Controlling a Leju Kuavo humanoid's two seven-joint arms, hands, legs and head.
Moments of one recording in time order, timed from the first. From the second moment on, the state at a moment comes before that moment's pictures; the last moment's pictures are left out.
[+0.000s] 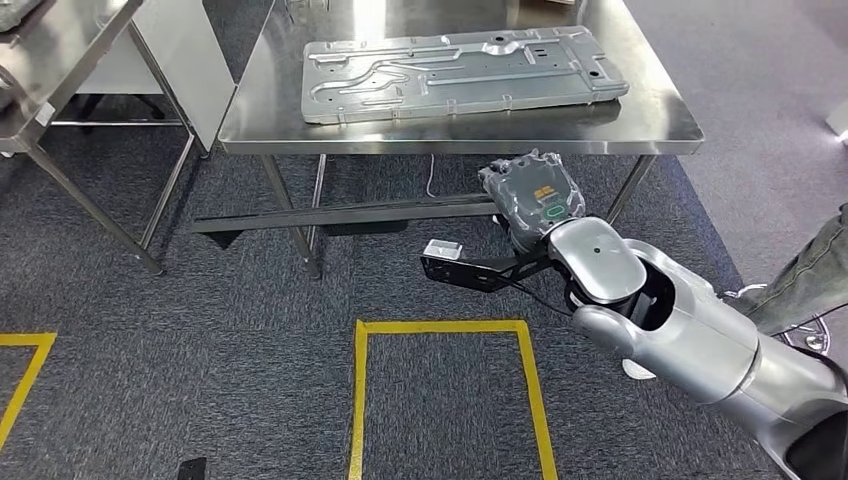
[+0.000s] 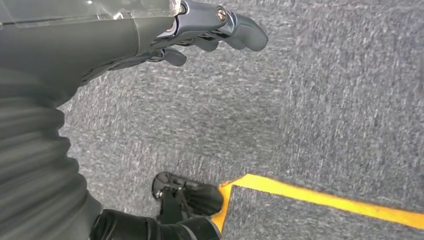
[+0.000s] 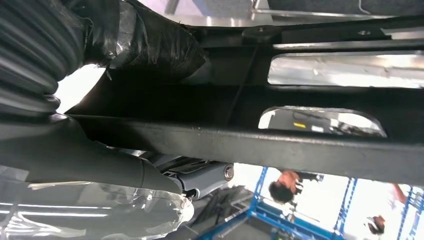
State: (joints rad) left arm -0.09 0.10 -0.71 -0.25 1.09 0.37 -0.38; right arm -0.95 -0.40 0.97 -1.73 0.74 0.13 0.70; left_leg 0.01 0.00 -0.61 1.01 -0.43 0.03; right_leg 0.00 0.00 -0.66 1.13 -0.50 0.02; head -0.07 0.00
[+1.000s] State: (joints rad) left arm -0.09 0.10 -0.71 -0.25 1.10 0.37 -0.37; right arm -1.03 -0.39 0.97 -1.81 0.80 0.19 0.69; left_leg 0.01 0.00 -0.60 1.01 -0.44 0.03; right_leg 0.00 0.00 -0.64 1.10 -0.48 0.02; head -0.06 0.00
